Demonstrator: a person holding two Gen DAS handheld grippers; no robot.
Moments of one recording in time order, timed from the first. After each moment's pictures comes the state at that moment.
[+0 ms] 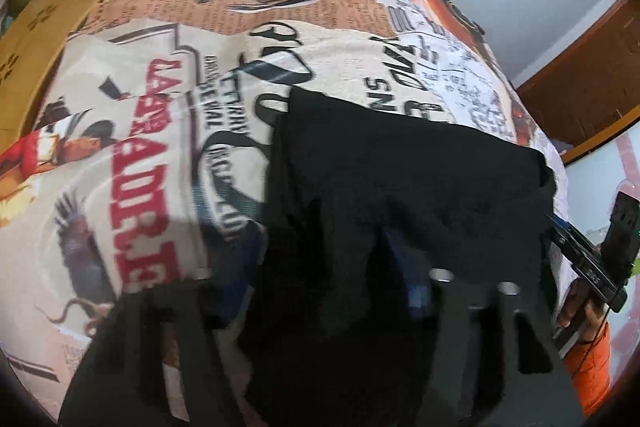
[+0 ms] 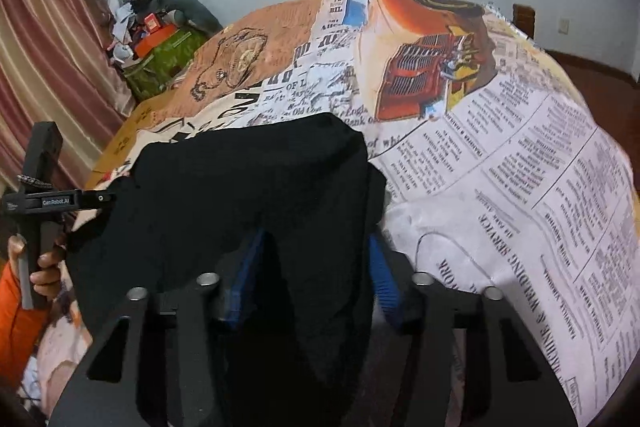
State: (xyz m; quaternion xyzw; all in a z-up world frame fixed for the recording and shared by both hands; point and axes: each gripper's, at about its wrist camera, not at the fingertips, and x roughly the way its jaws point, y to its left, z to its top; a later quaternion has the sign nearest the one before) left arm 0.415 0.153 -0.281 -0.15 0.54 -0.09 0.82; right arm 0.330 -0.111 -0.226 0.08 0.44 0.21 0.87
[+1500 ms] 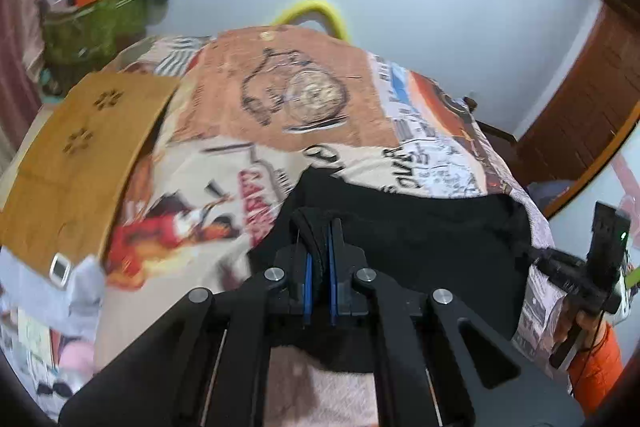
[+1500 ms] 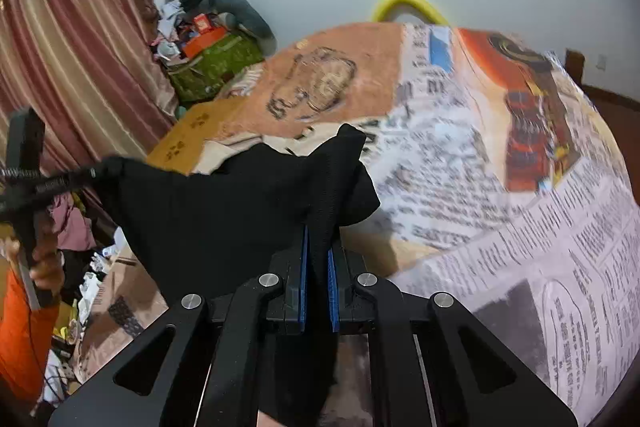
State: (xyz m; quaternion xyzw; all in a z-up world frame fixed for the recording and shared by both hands) left arm 0.361 0.221 -0.156 -0.12 0.42 -0.05 0.90; right arm 0.314 -0.033 -0.167 0.08 0.42 0.26 0.87
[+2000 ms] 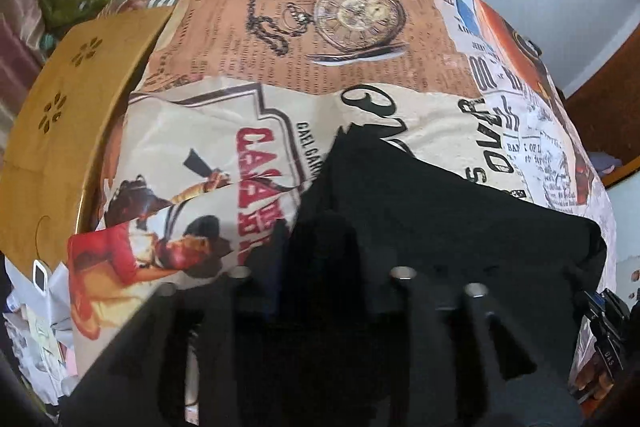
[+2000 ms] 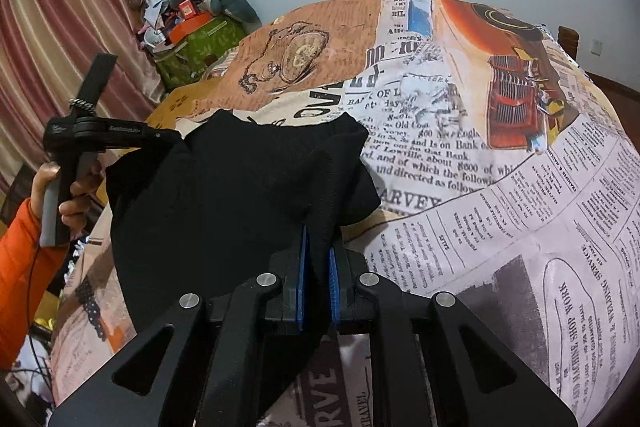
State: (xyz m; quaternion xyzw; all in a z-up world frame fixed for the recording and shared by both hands) left arm 0.468 0.223 -0.254 -0.10 0.55 0.01 0.83; right arm 0.320 -0.049 -0.210 0.07 0.43 0.26 0.86
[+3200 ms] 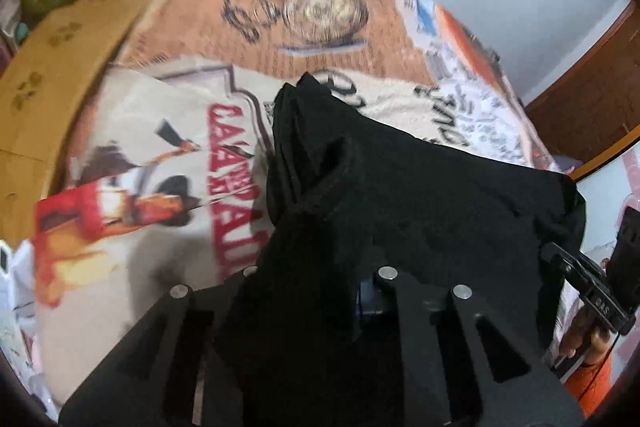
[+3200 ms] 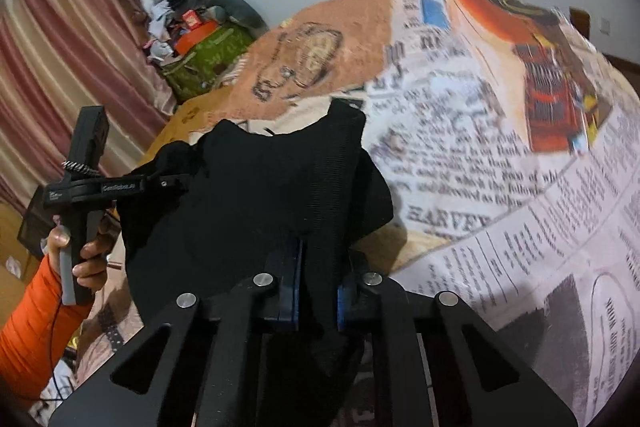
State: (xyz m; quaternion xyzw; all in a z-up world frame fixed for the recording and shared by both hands) left arm 0.417 0.225 -0.248 -0.14 0.51 -0.06 0.85; right arm 0.334 -0.030 -0.206 0.11 0.43 0.28 0.85
